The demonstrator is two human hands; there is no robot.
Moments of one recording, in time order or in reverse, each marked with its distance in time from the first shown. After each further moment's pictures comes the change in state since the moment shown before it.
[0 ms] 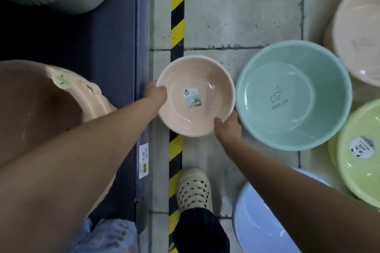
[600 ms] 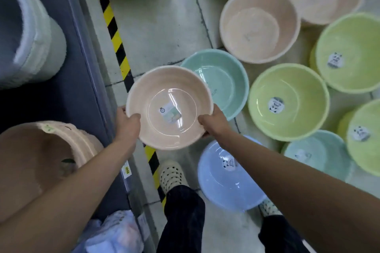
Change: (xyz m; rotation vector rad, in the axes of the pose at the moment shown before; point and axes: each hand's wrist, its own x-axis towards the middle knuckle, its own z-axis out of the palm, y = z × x) left_hand -0.224 0.082 -0.002 -0.132 0.061 0.162; right_hand -0.121 -0.025 -0.205 0.295 -0.113 0.005
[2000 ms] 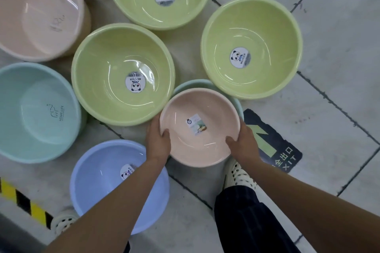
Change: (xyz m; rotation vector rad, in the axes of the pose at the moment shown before) left_hand -0.257 -0.147 0.460 0.520 -0.604 0.448; right_hand -0.002 0.416 -0.389 -0.049 0.538 0.208
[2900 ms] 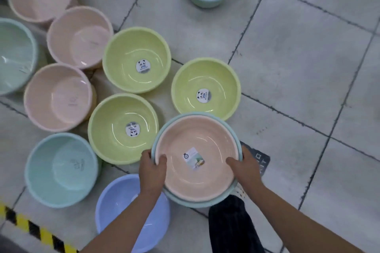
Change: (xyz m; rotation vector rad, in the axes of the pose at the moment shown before) left_hand -0.118 0.150 -0.048 0.021 0.057 0.026; right_hand -0.129 -0.025 -0.149 0.615 0.053 0.203
